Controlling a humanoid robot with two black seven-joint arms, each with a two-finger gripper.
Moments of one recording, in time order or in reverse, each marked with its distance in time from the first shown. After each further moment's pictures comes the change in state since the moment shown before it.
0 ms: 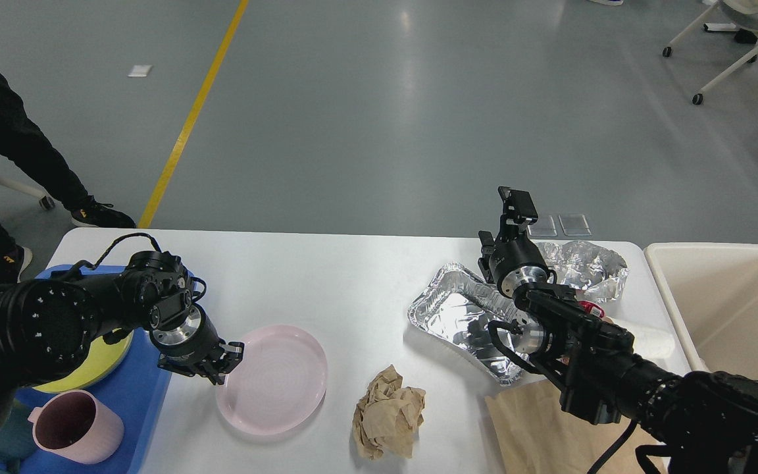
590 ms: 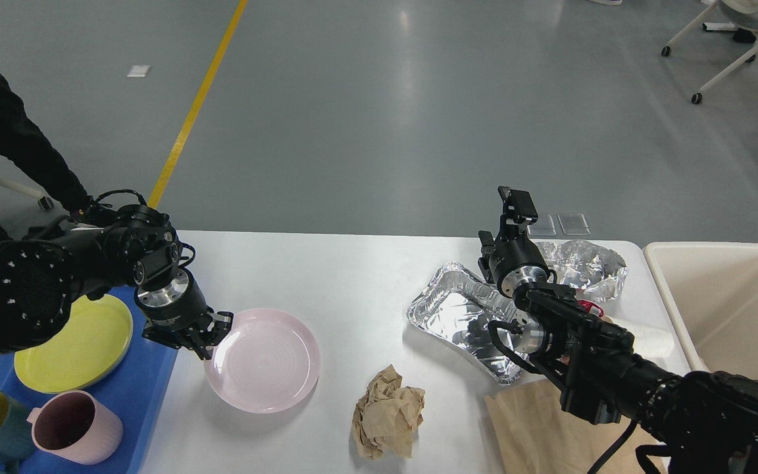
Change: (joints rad) left arm -0.128 0.047 0.001 -0.008 0.001 -0.158 0.004; right arm 0.000 0.000 0.000 0.000 0.000 0.000 0.000
